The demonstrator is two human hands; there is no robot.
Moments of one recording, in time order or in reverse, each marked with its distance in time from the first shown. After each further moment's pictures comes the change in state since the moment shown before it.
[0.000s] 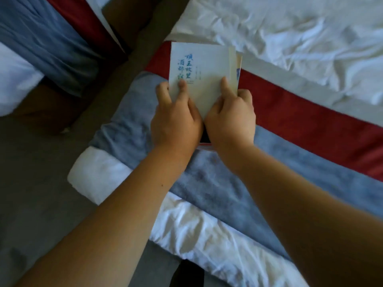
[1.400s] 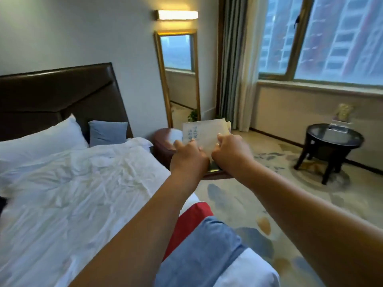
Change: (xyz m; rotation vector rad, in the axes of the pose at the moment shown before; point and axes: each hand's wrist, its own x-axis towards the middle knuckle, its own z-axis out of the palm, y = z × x) left_hand -0.394 0.673 -0.341 -0.264 -0.432 1.174; right_hand -0.350 0.011 -0.811 -0.147 0.870 0.611
